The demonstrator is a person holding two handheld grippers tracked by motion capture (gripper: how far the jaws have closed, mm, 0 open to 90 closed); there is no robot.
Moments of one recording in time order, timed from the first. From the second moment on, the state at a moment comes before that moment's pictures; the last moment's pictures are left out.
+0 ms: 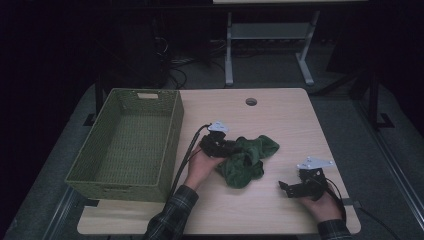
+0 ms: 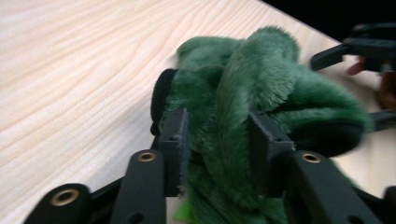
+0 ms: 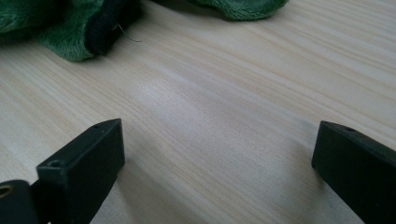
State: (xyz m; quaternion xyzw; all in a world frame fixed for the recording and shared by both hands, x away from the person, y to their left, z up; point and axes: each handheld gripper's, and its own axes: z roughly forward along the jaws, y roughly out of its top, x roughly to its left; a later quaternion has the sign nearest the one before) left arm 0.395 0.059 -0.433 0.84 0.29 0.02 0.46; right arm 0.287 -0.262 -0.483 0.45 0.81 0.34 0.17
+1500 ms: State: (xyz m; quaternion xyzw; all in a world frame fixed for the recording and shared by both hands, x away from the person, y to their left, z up) left arm 0.319 0.036 -0.458 0.87 0.23 0.02 0.43; right arm 0.297 -0.220 -0.470 0.38 0.83 0.40 0.10
